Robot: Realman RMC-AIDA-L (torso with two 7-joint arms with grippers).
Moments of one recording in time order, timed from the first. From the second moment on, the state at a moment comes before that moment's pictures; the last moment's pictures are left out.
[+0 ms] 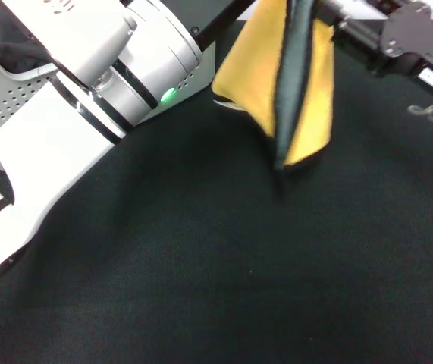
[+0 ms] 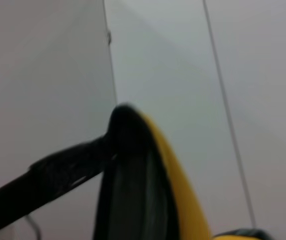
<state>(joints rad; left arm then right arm) -0.23 -2.10 1.93 1.27 0.32 0.72 -0.43 0.48 2.03 -1.50 -0.58 2.49 1.31 -2.20</state>
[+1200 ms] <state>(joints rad) -0.26 -2.10 1.97 1.23 0.20 0.72 -0.28 0.51 2.03 -1.60 -0.61 2.65 1.34 -2.23</state>
